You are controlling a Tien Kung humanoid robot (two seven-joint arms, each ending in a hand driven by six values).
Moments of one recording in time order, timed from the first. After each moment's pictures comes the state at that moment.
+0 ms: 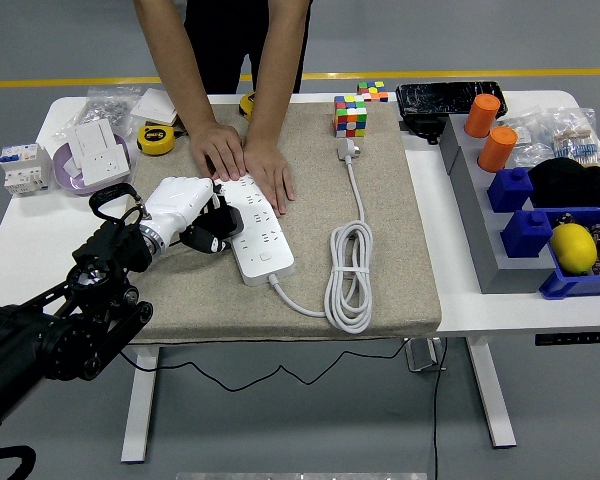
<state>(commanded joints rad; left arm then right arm) -0.58 0.15 -0.87 -0.90 2.19 0.17 0.09 0.05 -0.12 1.33 0.18 -1.02 0.02 -0.07</state>
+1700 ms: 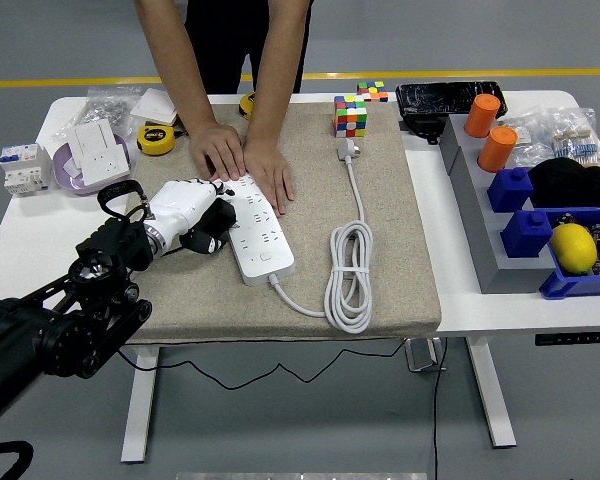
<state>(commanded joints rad) -0.59 0.17 -0.85 -0.90 2.21 0.09 0.11 0.05 -0.12 1.33 0.18 -1.01 -0.01 -0.04</state>
